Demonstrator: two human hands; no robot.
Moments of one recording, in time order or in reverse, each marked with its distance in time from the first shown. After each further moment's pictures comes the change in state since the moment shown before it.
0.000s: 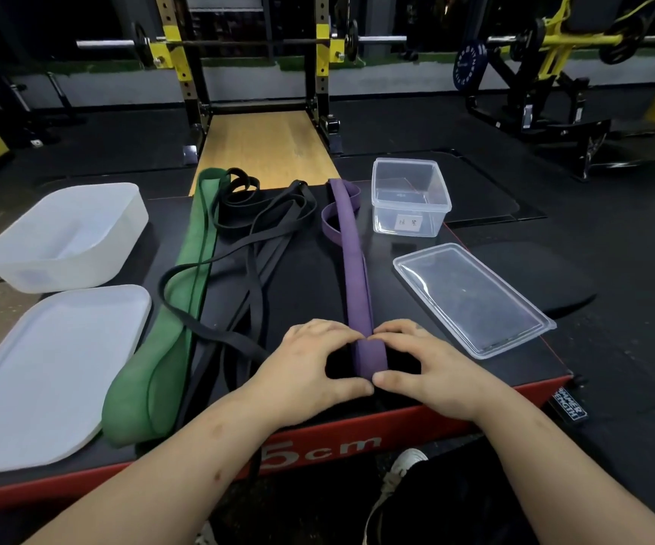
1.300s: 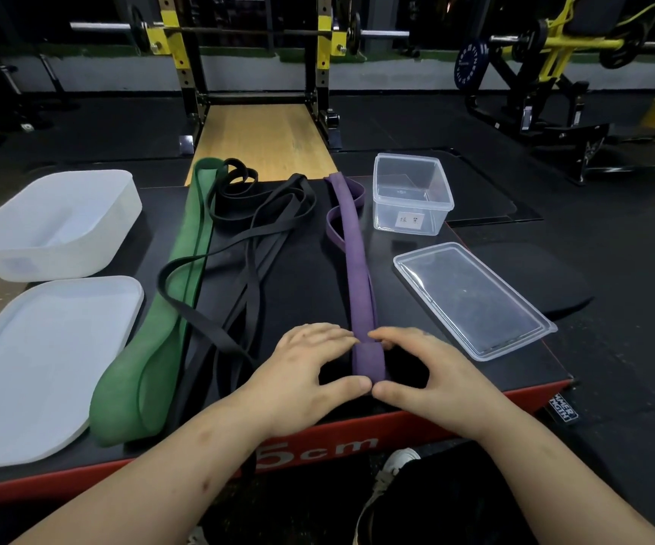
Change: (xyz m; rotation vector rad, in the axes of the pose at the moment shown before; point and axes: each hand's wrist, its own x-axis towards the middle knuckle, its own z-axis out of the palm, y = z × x) left_hand -0.008 -0.007 0.009 -0.058 -0.047 -0.025; right_hand -0.013 0.003 0.009 -0.009 0.162 -0.074
